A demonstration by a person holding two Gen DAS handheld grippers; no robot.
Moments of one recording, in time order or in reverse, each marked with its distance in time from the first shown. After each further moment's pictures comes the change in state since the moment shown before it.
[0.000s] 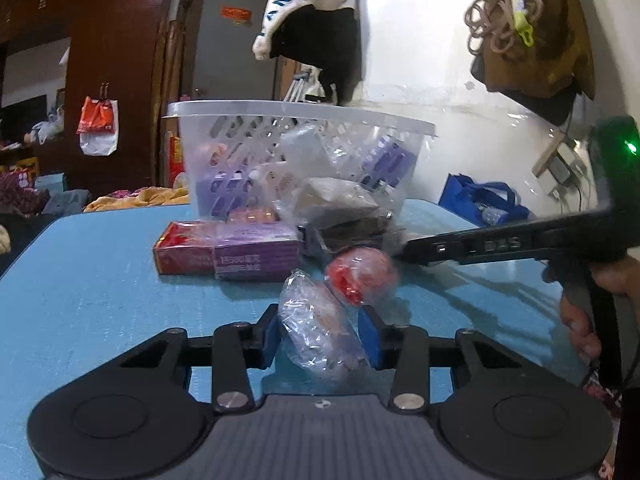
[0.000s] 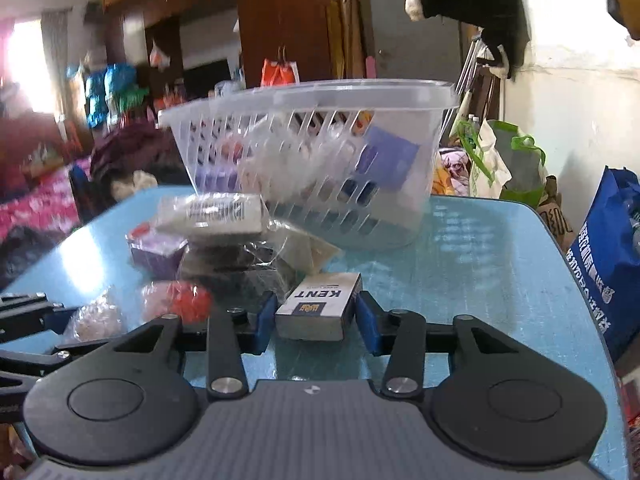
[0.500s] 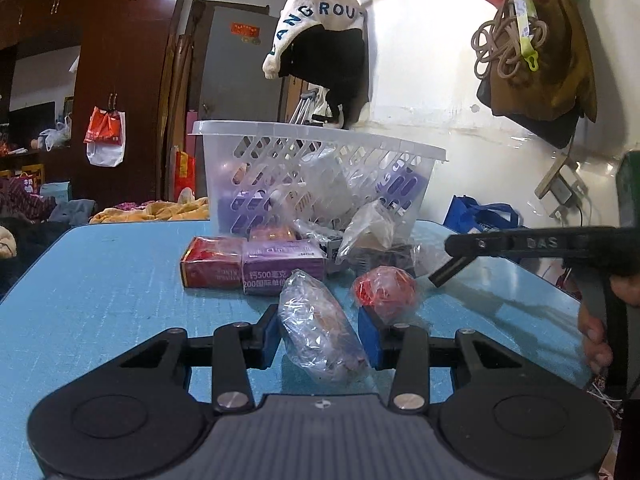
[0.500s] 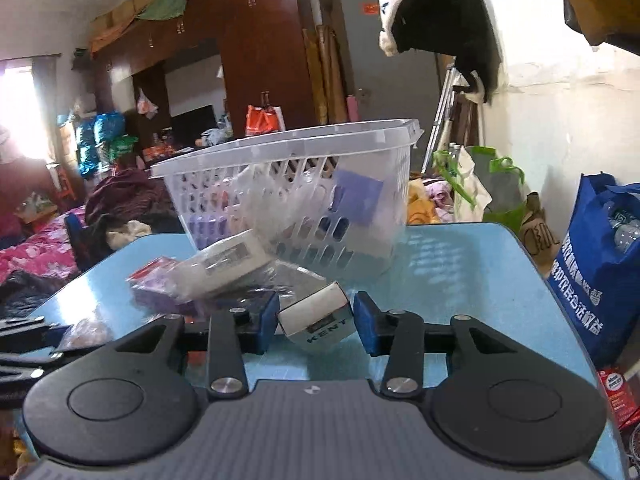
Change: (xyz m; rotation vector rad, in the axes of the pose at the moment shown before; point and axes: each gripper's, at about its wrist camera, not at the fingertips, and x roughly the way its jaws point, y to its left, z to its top) left arm -0.013 0.019 0.001 -0.017 -0.060 -0.002; right arm -0.022 -0.006 -0.004 0.047 -0.123 -0.037
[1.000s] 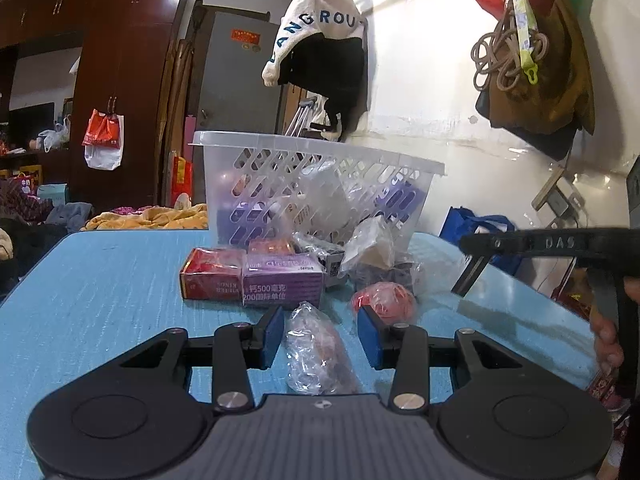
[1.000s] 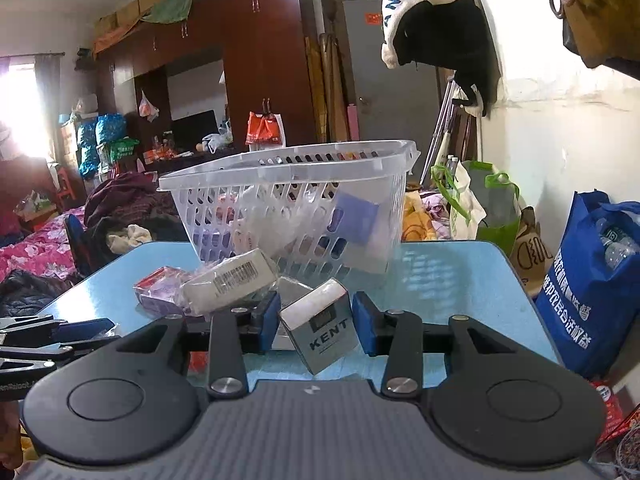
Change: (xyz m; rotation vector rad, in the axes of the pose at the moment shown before) left arm -0.001 0.004 0.005 -0.006 -0.020 -0.013; right arm -0.010 0.000 0.014 -0.009 -0.017 0.001
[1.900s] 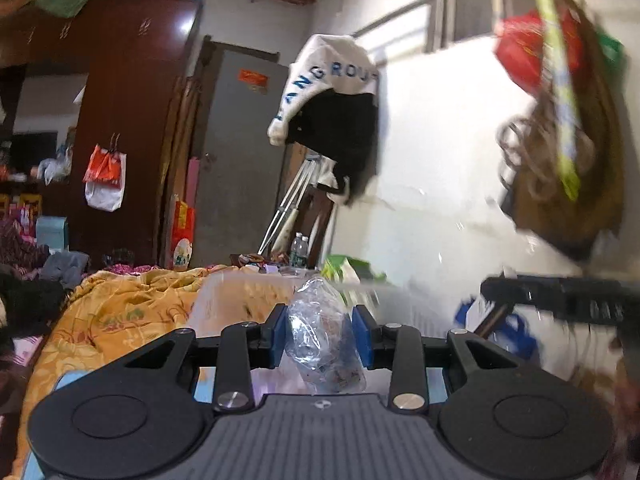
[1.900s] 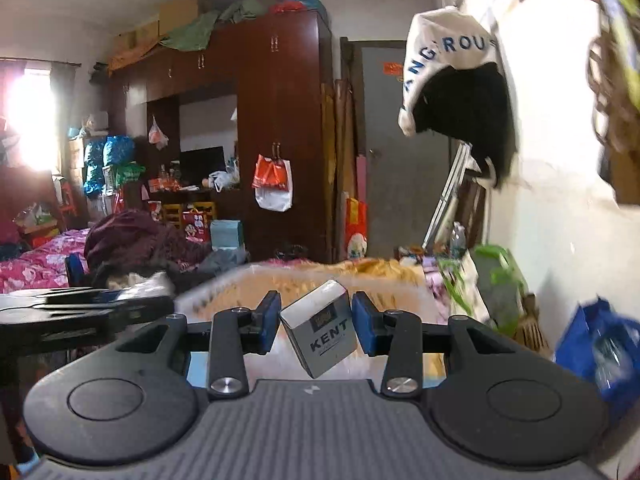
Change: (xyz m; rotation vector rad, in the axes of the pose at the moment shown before) left arm 0.047 0.023 0.171 -0.061 -0.116 0.002; right arm 0.025 0.041 0.142 -0.116 -0.123 -0.014
